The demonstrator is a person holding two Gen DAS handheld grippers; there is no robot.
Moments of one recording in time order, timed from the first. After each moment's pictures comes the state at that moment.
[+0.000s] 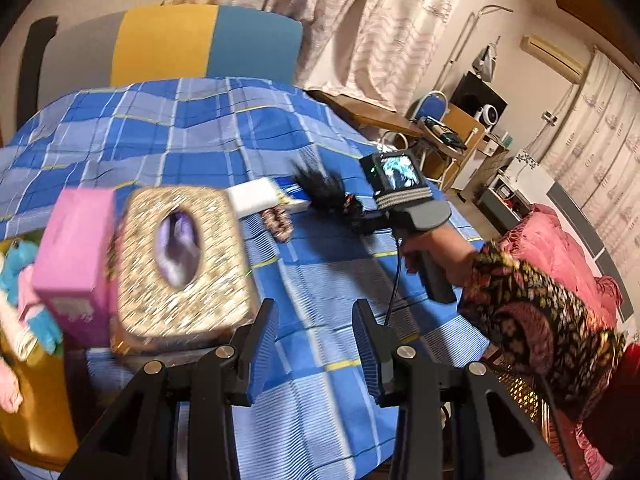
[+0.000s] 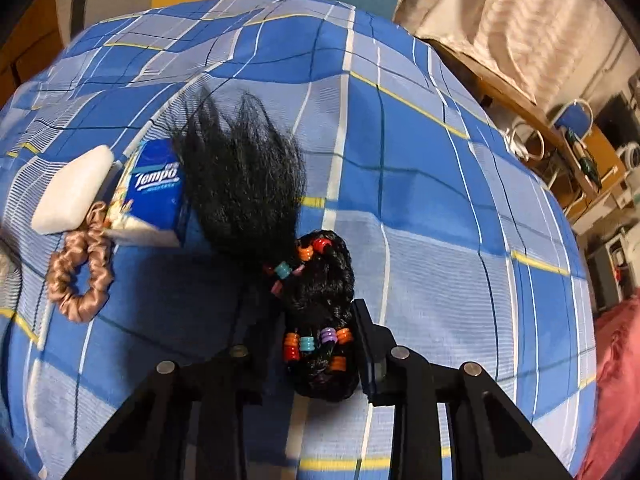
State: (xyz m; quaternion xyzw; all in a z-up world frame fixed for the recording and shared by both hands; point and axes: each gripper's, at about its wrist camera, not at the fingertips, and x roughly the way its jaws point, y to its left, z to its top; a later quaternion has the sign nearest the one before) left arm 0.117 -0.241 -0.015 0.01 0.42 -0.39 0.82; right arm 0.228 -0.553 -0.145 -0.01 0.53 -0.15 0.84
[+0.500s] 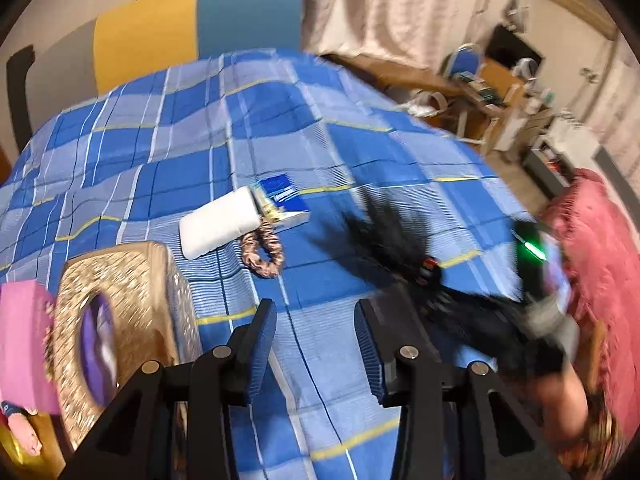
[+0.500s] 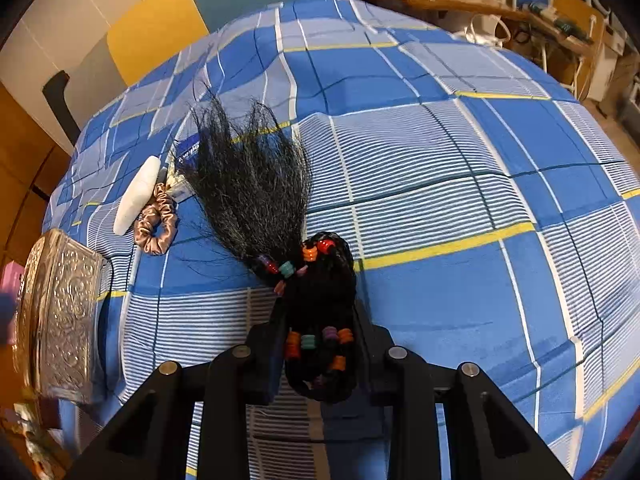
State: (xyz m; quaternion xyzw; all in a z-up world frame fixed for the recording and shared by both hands) left arm 0.177 -0.376 -0.041 0.10 0.48 -0.30 0.82; right arm 0.101 -0.564 -0.135 0.21 0.48 -0.14 0.84
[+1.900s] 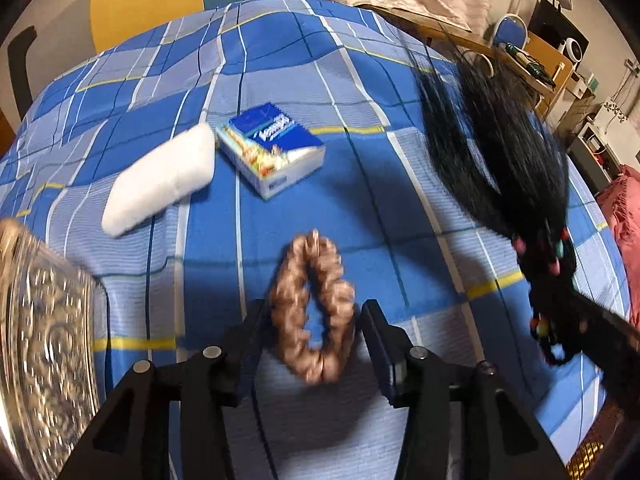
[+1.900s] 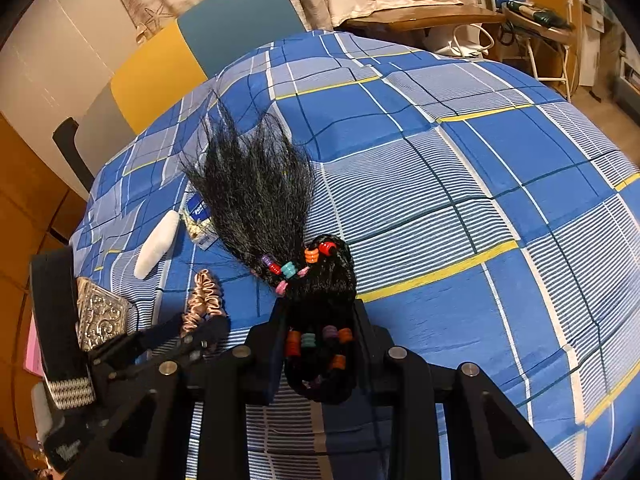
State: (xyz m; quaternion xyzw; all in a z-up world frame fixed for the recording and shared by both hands) left arm 0.206 -0.457 -0.144 0.13 0.51 -0.24 0.81; right arm 0.096 -0.584 -0.114 0.27 0.43 -0.15 0.85
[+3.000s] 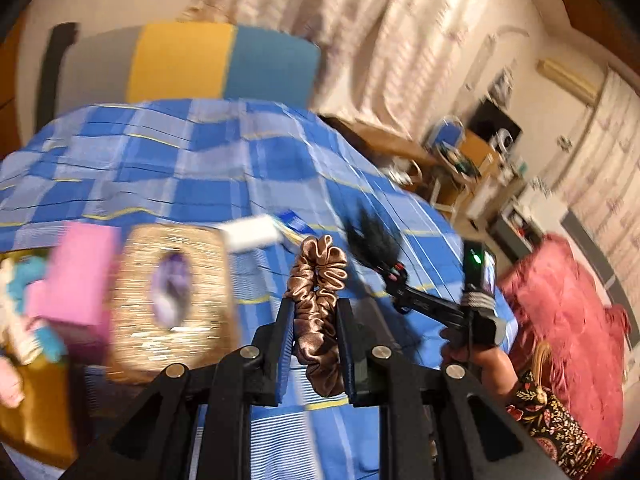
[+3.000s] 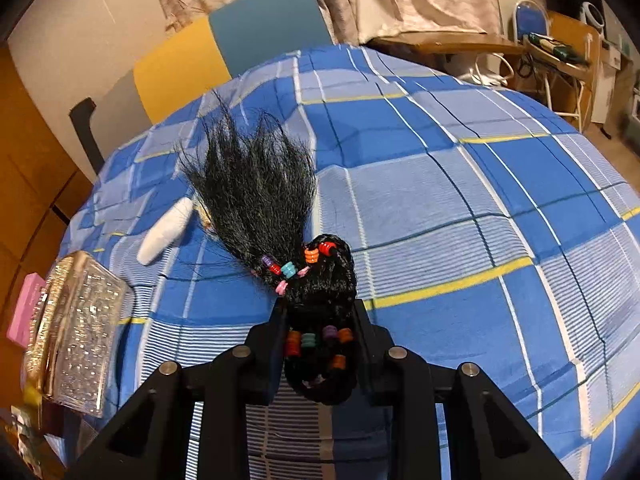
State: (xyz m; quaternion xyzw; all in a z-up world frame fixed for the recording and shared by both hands) left arm 0.129 -0.246 0.013 -0.03 0.39 -0.34 0.85; right arm 0.098 -0.560 -0.113 0.22 0.39 -0.12 0.89
